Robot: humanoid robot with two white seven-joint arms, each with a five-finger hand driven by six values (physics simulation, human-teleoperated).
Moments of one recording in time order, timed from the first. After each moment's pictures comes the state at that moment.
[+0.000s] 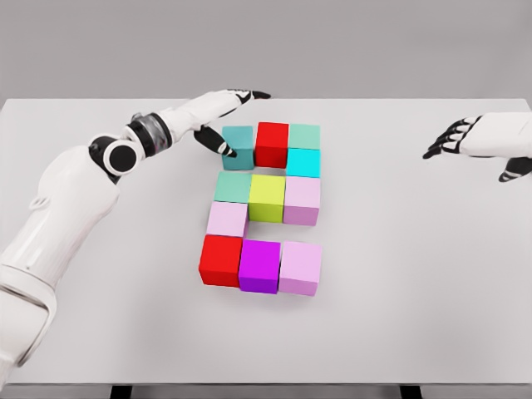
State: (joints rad) left arm -0.85 0.23 -0.61 -0.82 -0.42 -0.47 -0.32; right arm -0.99 -1.10 0.98 -1.41 0.30 -0.61 0.61
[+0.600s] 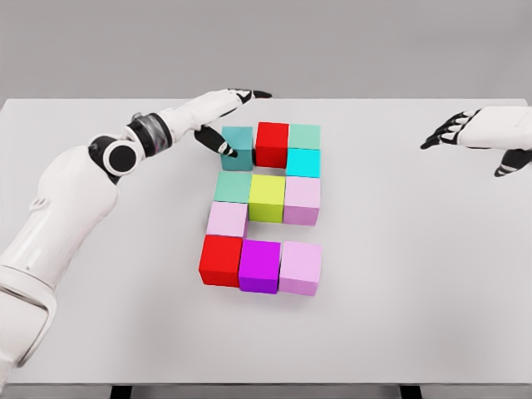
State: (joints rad) left arm -0.85 0.23 -0.60 -0.83 -0.42 -0.47 -0.32; right arm -0.98 -1.04 0.94 -1.33 0.30 -0.61 0.61
